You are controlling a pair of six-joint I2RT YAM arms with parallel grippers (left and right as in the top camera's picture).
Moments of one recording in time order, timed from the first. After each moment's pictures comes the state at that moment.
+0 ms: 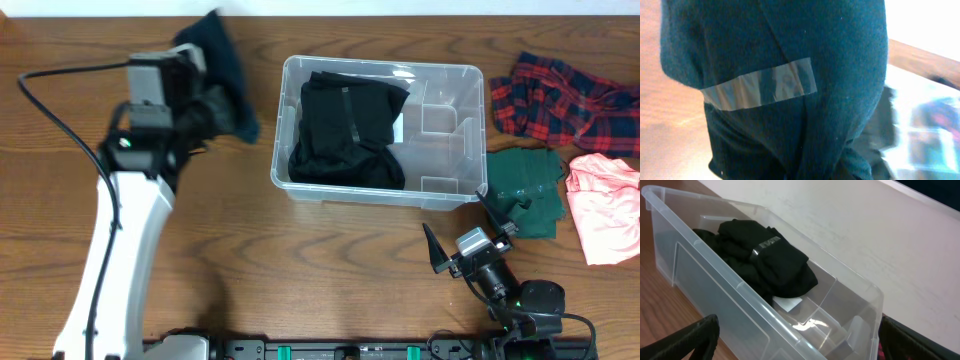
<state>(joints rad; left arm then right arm) -0.11 1.37 1.29 -0.64 0.21 -0.36 0.08 0.01 0.01 -0.04 -0.39 -0.44</state>
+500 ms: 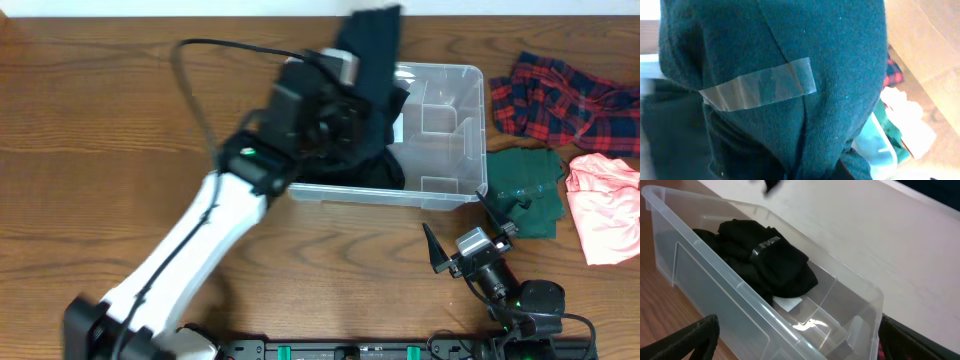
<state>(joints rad) -0.57 1.52 1.29 -0.32 0.24 -0.38 0.08 0.01 0.01 -0.04 -0.39 -0.44</state>
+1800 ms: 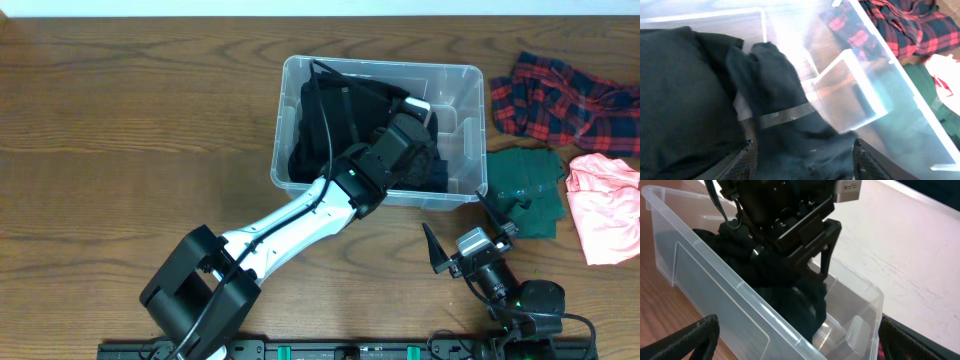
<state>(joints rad) -0.85 1.82 1.29 -0.12 -0.10 -0.43 0.08 0.01 0.01 -0.04 -0.39 -0.44</state>
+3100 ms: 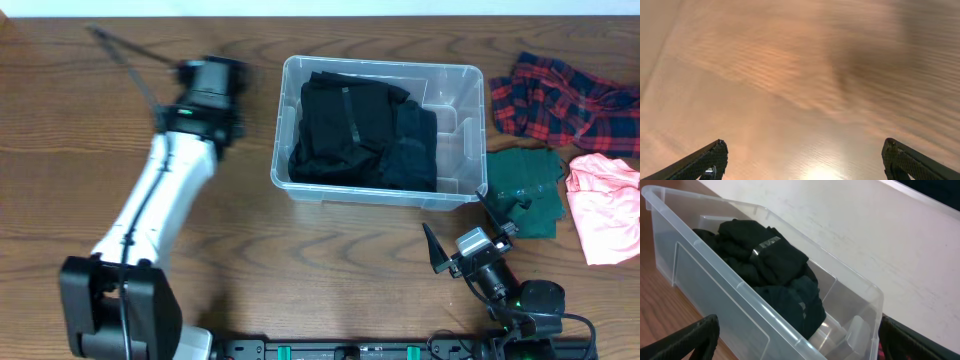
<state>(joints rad) -0.12 1.64 1.30 -0.73 -0.55 -0.27 0.08 0.01 0.01 -0.04 -0.39 -0.44</state>
